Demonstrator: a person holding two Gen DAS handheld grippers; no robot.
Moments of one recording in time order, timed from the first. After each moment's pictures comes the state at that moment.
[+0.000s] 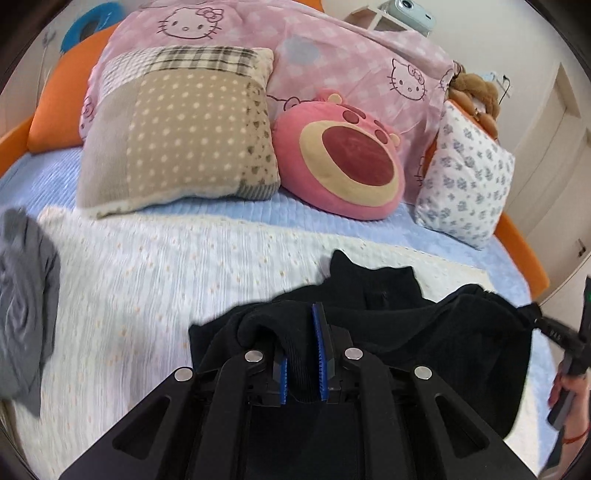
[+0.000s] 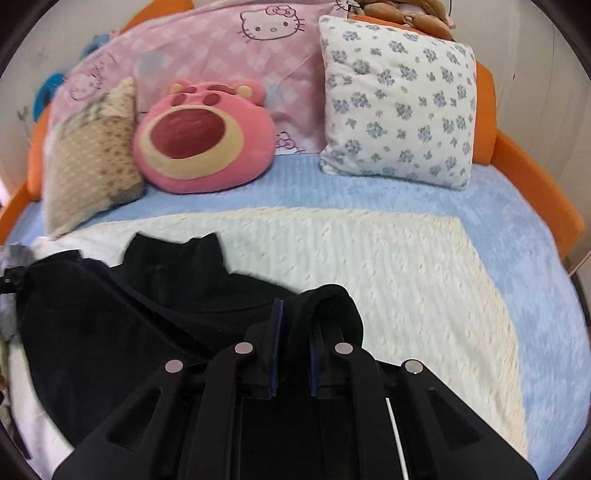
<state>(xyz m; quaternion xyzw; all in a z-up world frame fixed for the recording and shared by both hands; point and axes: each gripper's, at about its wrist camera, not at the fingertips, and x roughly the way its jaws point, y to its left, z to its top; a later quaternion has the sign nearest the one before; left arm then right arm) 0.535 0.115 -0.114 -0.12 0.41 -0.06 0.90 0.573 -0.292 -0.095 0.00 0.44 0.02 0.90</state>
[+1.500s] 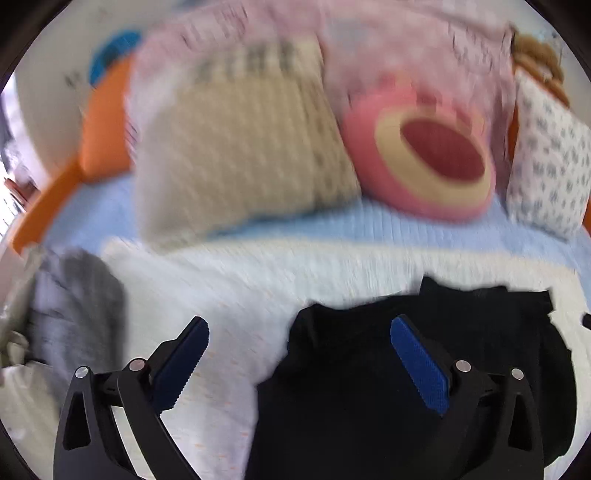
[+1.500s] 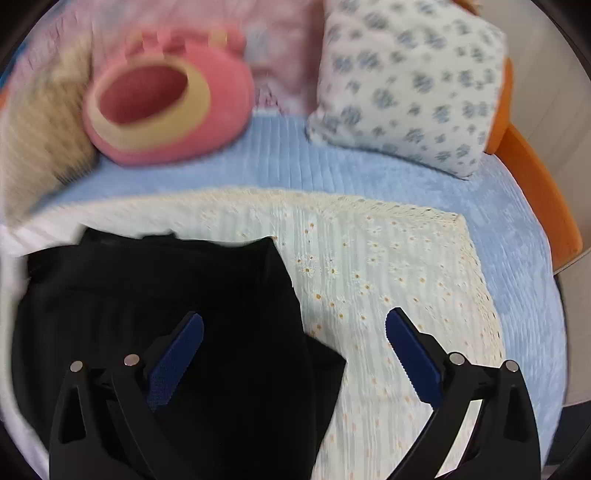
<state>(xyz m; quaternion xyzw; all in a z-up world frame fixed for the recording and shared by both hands) 0.581 0.117 -0.092 -0.01 0.43 0.11 0.90 0.647 -0.292 -0.108 -0.03 0.52 0.00 0.86</state>
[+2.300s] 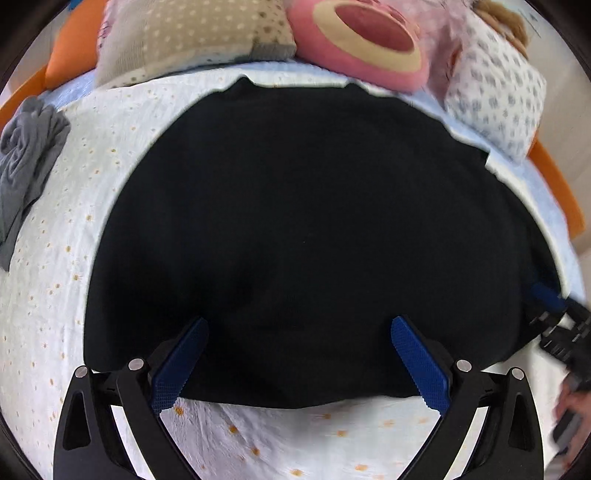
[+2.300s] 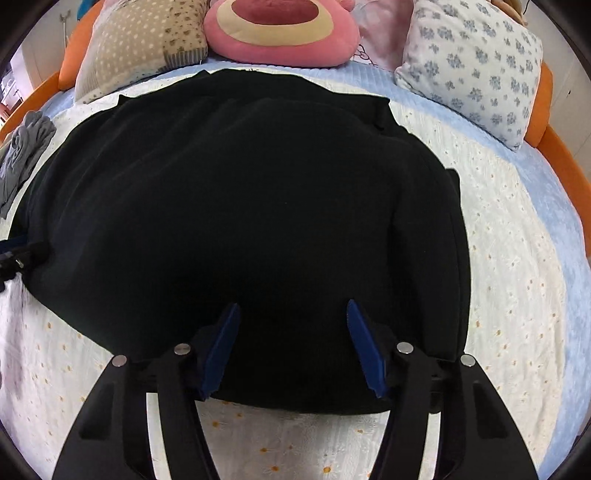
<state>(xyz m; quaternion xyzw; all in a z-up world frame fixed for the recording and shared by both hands) 0.433 0.053 -0.242 -0.07 0.53 -0.01 0.84 0.466 -0.204 -0.206 -0.08 0.53 0.09 0.84</state>
